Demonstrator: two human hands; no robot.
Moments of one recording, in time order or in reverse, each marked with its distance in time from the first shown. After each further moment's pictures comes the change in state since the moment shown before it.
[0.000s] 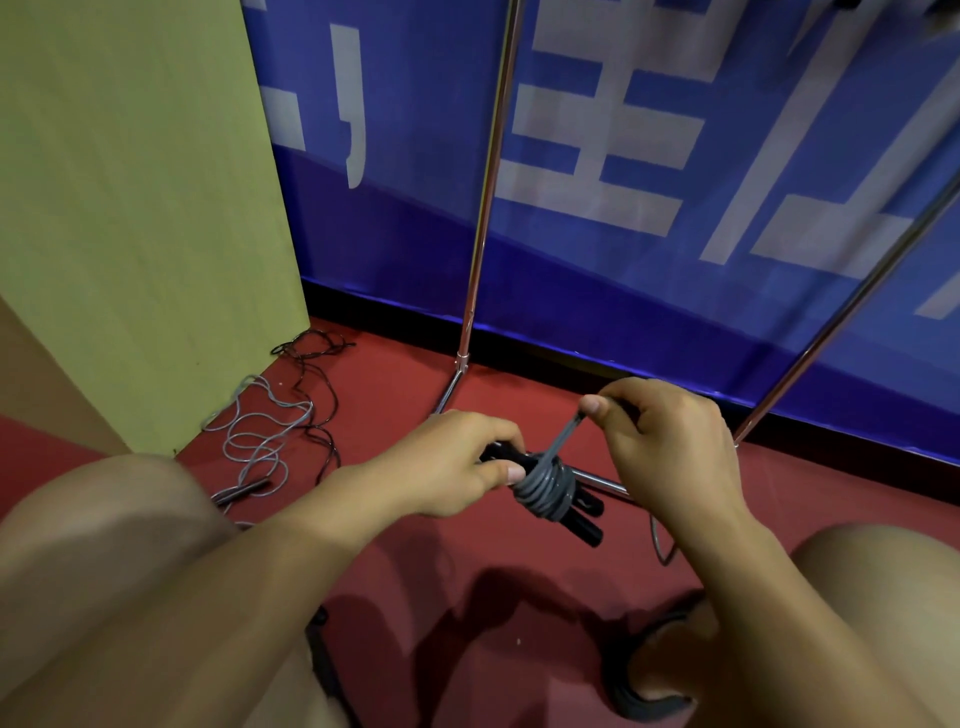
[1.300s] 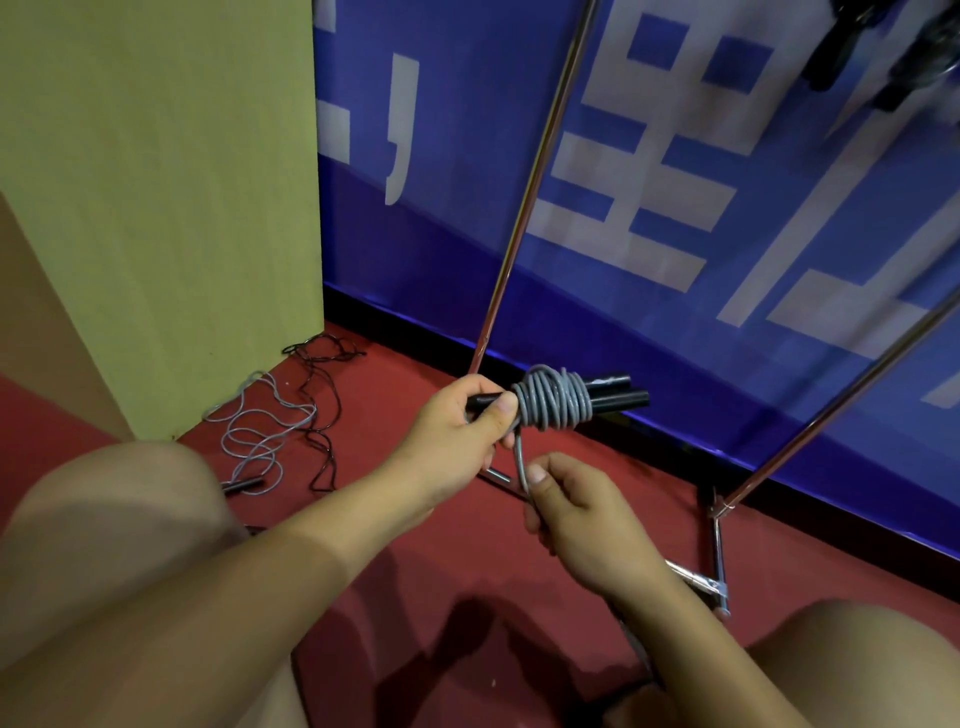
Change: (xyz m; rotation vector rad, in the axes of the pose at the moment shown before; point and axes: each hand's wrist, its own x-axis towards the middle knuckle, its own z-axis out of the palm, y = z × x) left_hand 0.002 0.011 -0.009 -0.932 0.474 -0.083; right_hand -0.017 -0.030 0.040 0.555 -0.512 0.044
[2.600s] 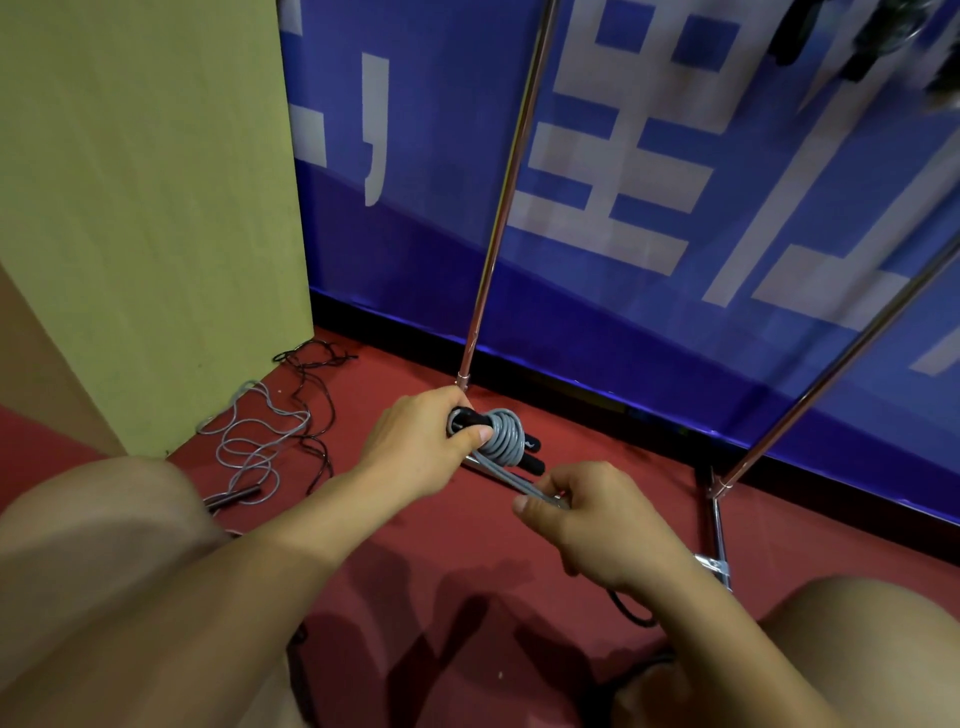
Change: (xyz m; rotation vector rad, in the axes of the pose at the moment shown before) left_hand 0.014 -0.019 -0.020 0.930 0.075 0.031; right_hand -0.010 -0.008 -0.025 -0.386 -0.053 0.136
